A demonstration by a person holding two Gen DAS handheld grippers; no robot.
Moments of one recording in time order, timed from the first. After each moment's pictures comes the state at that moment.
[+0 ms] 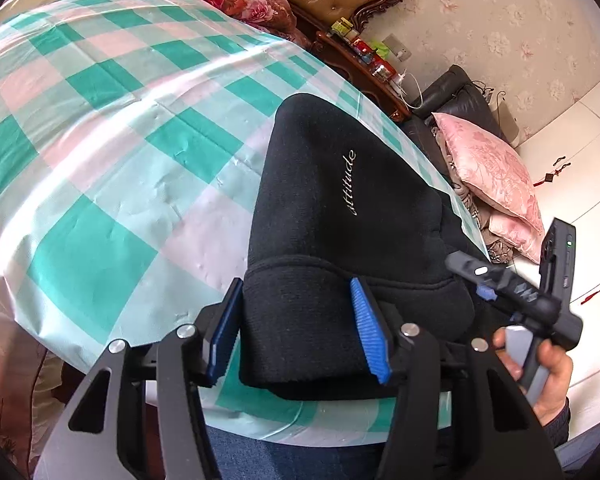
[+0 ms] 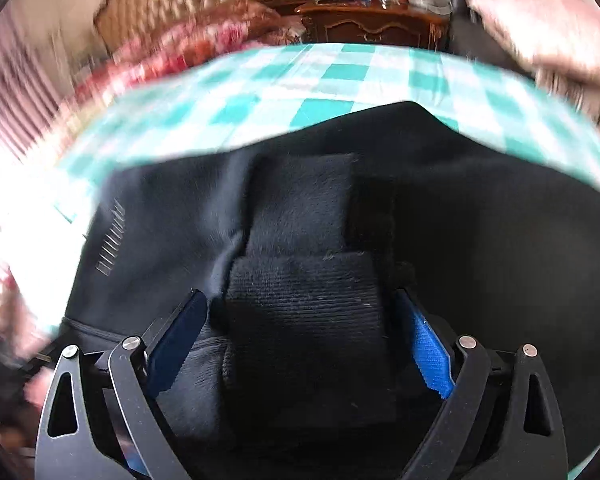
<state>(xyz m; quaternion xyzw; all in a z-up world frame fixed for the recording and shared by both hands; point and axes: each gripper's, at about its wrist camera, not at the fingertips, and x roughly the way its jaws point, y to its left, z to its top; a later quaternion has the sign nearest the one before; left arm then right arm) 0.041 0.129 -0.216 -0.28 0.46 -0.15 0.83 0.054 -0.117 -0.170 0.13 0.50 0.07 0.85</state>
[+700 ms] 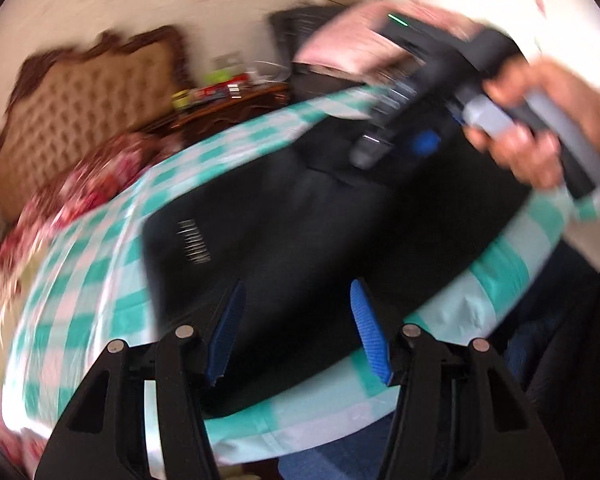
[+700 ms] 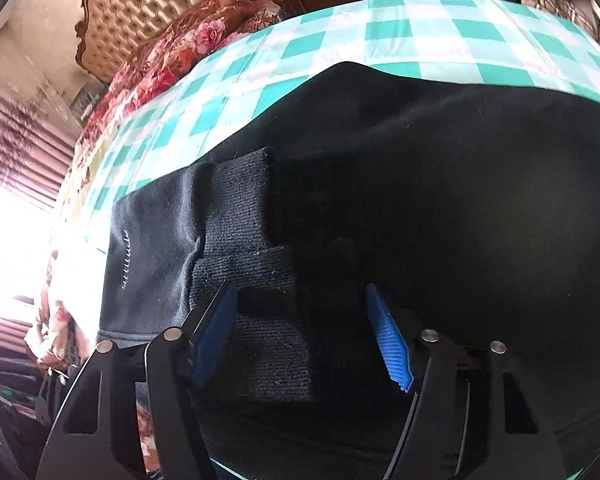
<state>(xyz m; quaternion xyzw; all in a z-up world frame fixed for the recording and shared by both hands) -0.024 -0.015 -0.175 0.21 0.31 -0.27 0.89 0.063 -0.149 -0.176 0.17 0.55 0.07 0.81</state>
